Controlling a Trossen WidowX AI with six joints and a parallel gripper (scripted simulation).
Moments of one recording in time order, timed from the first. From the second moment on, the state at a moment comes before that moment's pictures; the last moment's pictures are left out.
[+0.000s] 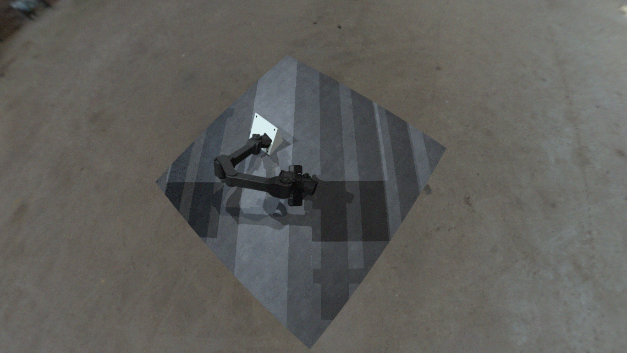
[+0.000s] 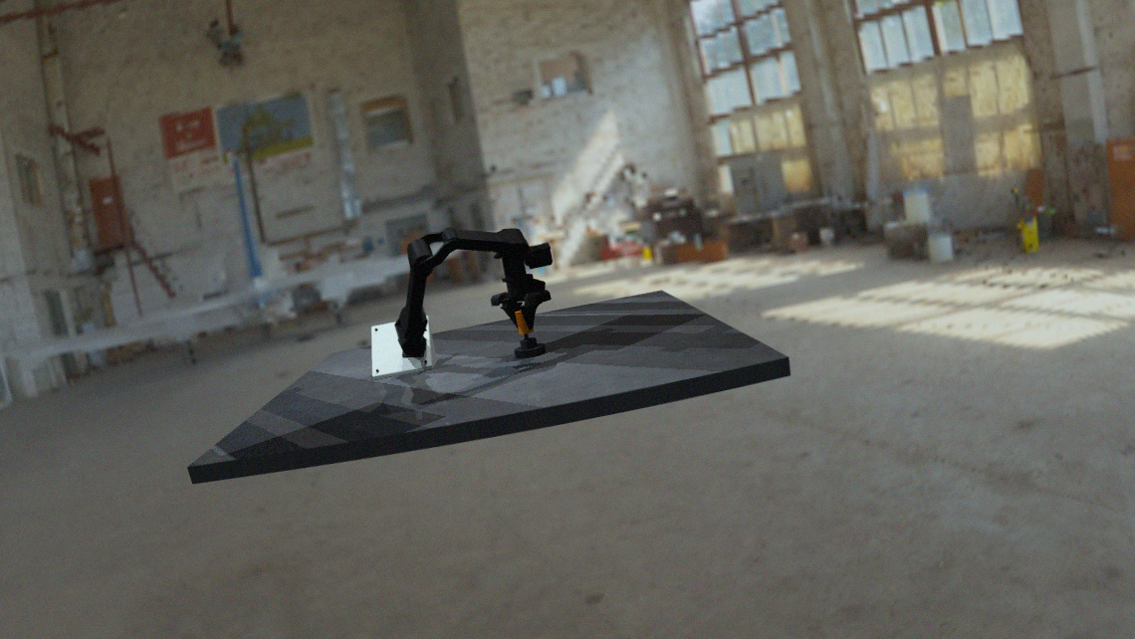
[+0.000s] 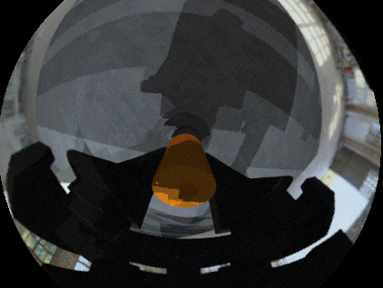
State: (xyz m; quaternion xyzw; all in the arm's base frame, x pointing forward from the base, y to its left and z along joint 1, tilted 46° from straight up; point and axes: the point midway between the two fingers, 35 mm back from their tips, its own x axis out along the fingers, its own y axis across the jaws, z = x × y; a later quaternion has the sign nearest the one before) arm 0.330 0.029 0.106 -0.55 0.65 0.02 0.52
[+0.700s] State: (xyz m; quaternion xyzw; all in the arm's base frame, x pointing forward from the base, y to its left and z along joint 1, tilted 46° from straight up) arm 0.329 0.029 0.107 -0.56 0.65 0.02 0.52
